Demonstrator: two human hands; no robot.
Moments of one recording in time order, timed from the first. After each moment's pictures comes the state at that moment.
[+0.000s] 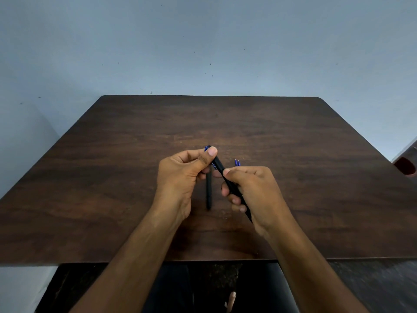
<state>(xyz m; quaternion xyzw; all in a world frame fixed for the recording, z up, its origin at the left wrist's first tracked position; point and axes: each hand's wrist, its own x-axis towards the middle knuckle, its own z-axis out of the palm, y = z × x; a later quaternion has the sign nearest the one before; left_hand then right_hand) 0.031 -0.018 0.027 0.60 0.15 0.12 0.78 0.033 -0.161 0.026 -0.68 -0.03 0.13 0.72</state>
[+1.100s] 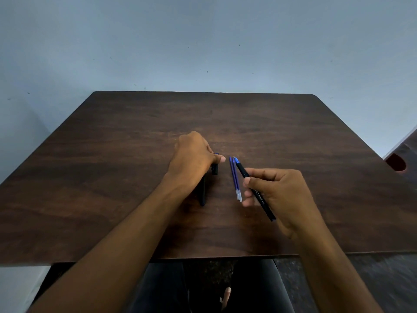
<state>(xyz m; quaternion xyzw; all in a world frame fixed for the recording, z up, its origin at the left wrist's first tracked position) 0.109 -0.025 0.022 0.94 0.14 0.06 0.32 0.034 -0.208 0.022 -0.70 0.03 0.06 0.71</state>
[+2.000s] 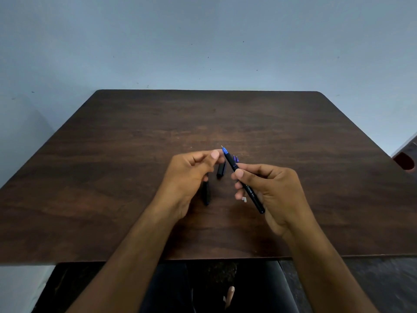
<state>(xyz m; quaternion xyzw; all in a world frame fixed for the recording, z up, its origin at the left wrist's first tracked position) 0.043 -0.020 0.012 0.71 0.07 0.05 0.70 0.041 -0.196 0.009 -0.63 -0.02 0.07 0.77</state>
